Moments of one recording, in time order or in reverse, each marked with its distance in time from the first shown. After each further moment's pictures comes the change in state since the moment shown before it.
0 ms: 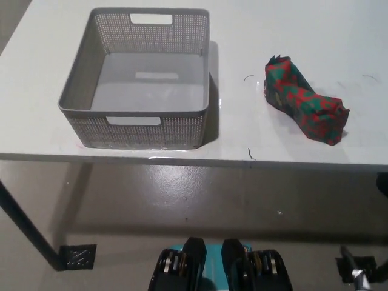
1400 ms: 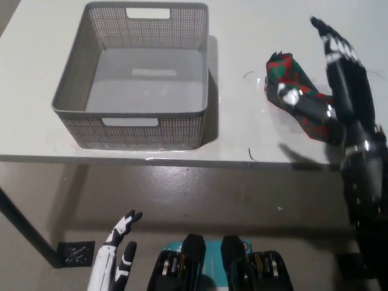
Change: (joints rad) left_arm -0.327 -0.016 0.078 0.002 -0.047 0.156 -0.029; right_arm -1.037 -0.168 0.054 0.195 -0.336 0.574 0.213
